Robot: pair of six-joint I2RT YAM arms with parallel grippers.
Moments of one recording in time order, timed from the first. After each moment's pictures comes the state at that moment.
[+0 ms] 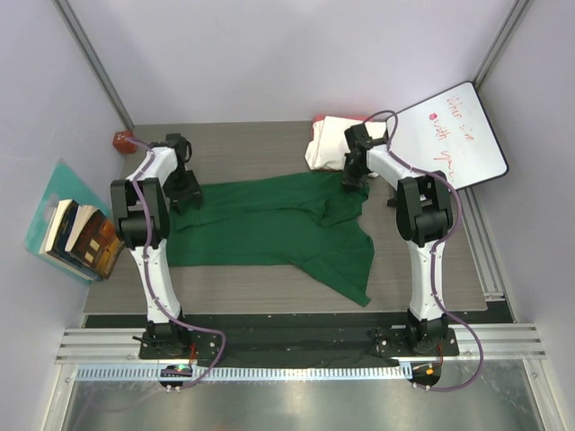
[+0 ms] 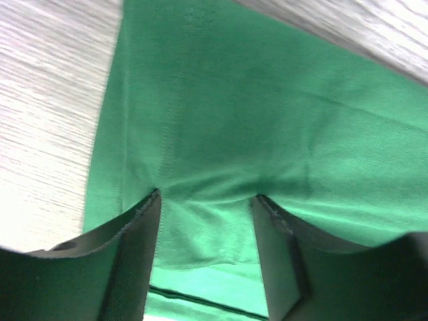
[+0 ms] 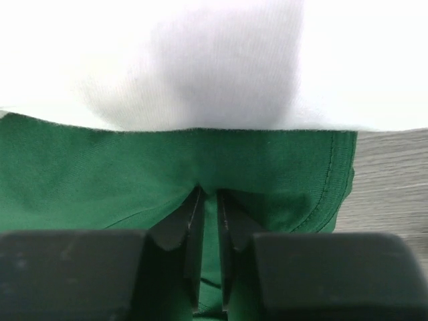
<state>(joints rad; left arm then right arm) 0.05 2.20 1.74 -0.98 -0.11 -0.40 0.25 2.23 1.78 -0.70 0.07 0.46</state>
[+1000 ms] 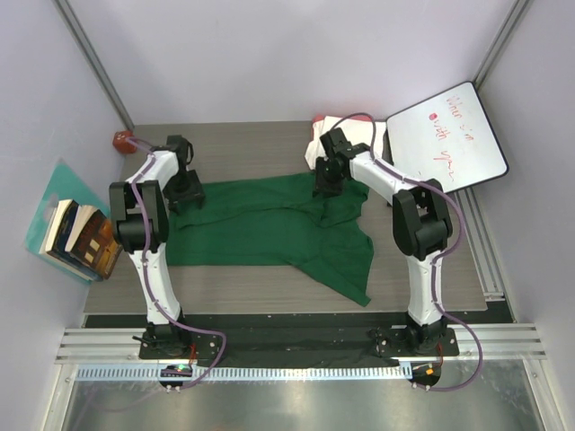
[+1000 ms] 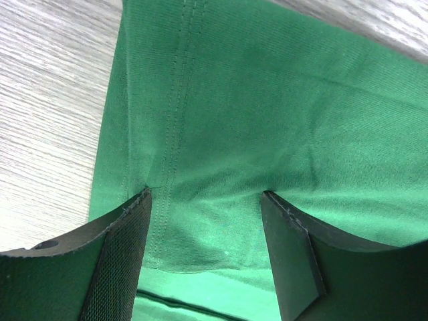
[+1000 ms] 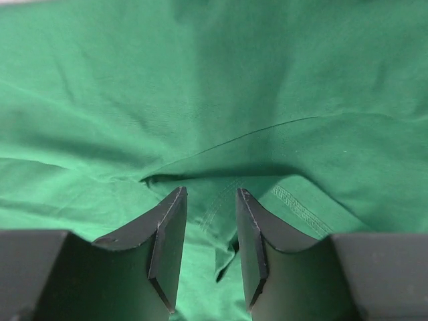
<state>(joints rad) 0.03 2.14 1.65 -0.89 -0.14 -0.38 0.42 2.08 1.69 -0.66 -0.07 0.49</state>
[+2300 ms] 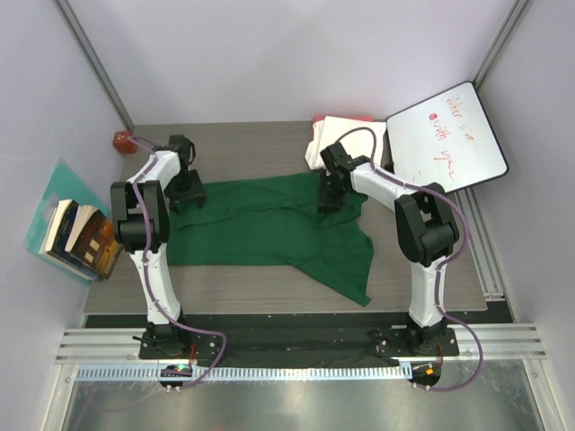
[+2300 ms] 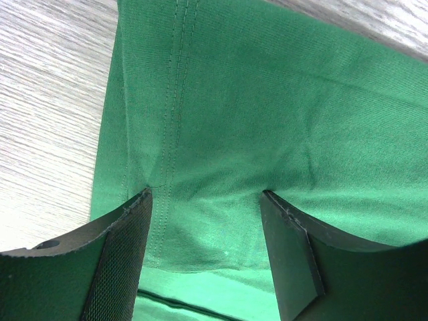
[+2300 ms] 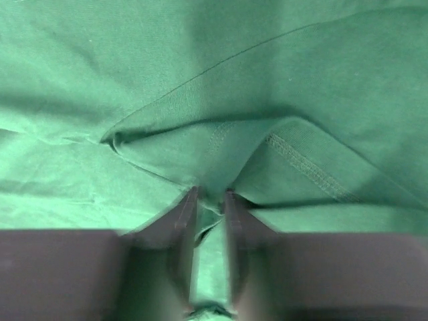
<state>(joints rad) 0.02 2.14 1.65 -0.89 -0.16 -0.37 0.45 2.01 1.51 -0.64 -0.07 0.54</state>
